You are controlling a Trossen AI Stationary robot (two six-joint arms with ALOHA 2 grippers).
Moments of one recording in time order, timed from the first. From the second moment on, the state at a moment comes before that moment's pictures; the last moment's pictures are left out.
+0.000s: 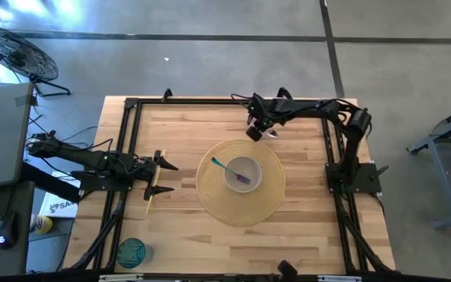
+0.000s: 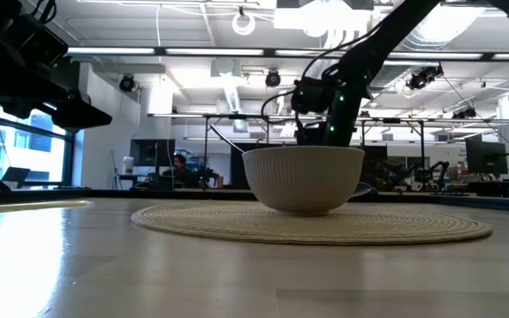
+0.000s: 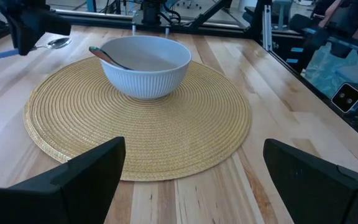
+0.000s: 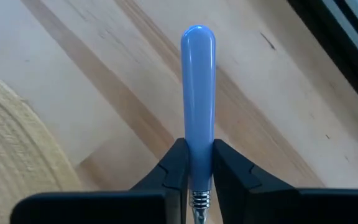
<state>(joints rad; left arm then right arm) -0.25 0.26 0.03 0.00 -0.13 -0.14 -0.56 1.87 1.17 -0.48 0.15 0.12</state>
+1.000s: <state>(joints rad) -0.25 0.27 0.03 0.00 -0.13 -0.14 -0.09 1.61 1.18 -0.42 0.53 0.60</state>
